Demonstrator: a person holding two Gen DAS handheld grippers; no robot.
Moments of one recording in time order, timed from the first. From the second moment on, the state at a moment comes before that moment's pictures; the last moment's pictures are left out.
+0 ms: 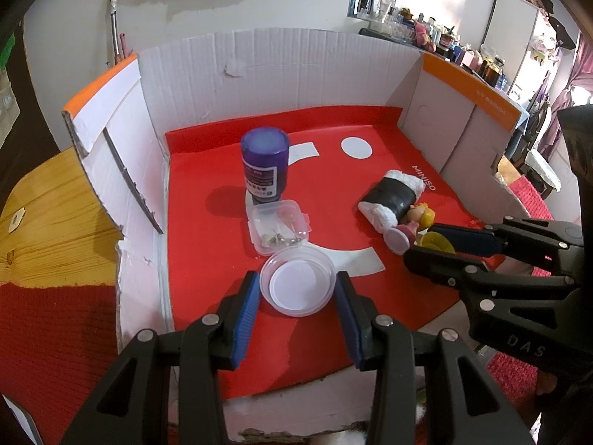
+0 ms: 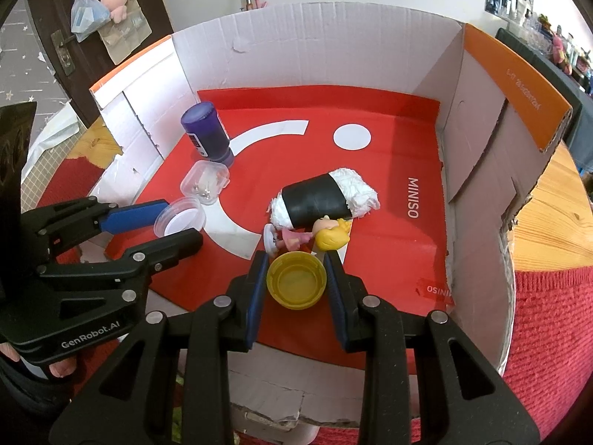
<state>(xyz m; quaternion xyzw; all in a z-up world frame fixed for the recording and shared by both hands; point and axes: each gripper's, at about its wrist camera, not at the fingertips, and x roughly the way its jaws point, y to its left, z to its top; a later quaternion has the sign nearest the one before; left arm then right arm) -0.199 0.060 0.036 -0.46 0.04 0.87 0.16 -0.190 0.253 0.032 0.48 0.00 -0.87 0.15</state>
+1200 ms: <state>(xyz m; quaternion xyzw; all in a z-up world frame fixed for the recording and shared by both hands) -0.176 0.061 0.053 -0.43 0.03 0.89 0.15 -0.158 0.253 0.056 0.45 0.01 -0.88 0.14</state>
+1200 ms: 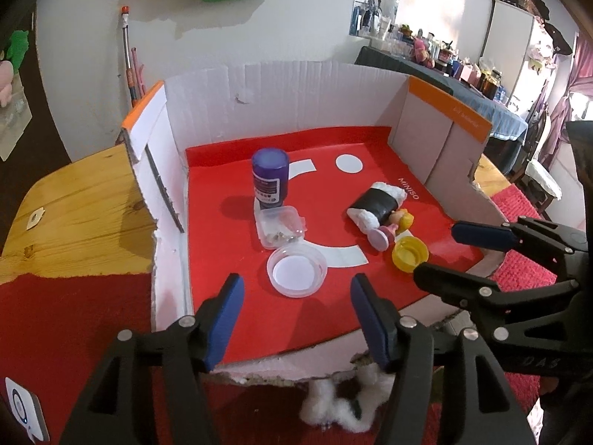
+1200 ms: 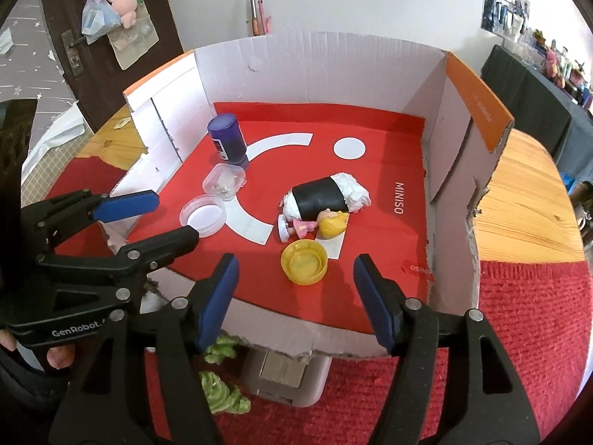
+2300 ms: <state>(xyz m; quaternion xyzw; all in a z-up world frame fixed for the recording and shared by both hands) -0.133 0.055 0.073 -0.40 0.03 0.91 0.13 -0.107 0.251 0.078 0.42 0.03 -0.90 0.14</state>
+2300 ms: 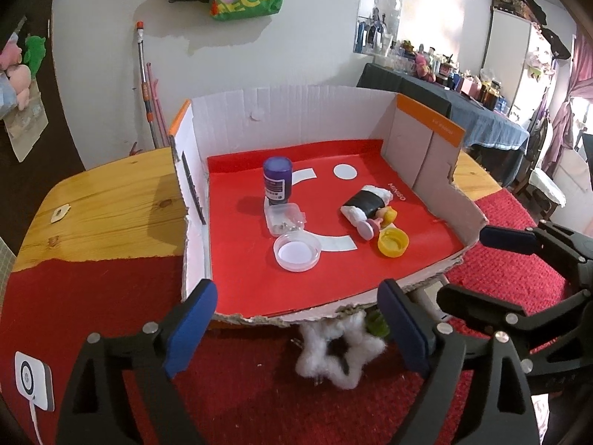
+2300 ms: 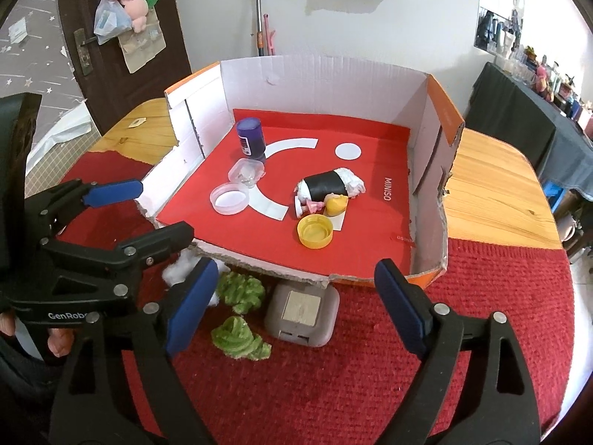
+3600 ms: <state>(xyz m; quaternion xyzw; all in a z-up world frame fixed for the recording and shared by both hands) -0.103 0.048 0.080 -0.39 0.03 0.91 0.12 -0.060 0.242 0.083 0.41 0.04 -0.90 0.14</state>
